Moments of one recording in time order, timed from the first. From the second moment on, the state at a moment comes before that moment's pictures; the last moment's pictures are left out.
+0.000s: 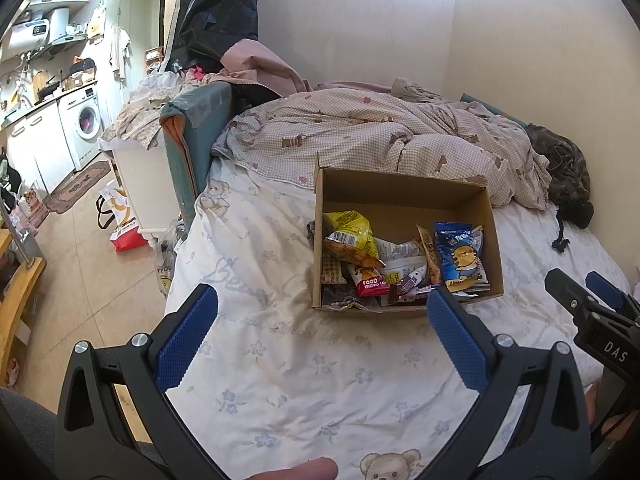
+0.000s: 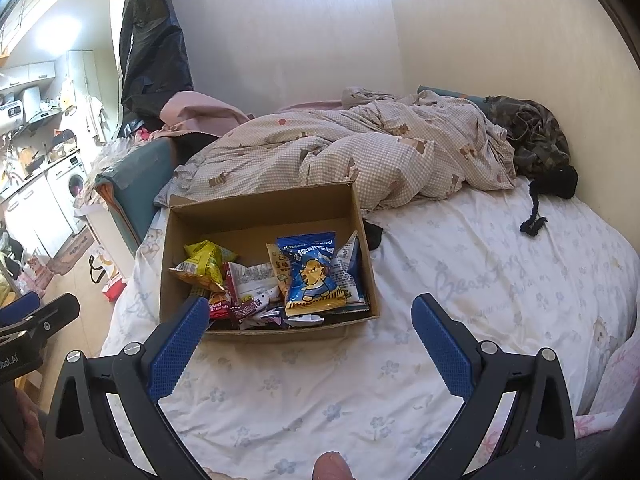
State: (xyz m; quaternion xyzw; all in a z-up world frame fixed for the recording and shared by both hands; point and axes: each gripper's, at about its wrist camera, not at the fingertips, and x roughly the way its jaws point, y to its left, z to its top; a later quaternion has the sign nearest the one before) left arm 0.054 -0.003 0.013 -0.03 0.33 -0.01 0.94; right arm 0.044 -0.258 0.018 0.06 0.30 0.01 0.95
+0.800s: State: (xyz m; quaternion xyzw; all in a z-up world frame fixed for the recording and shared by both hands) left arm 0.055 -0.001 0.006 -0.04 0.34 -0.01 0.94; right arm 0.044 -0.258 0.019 0.06 0.30 0.01 0.95
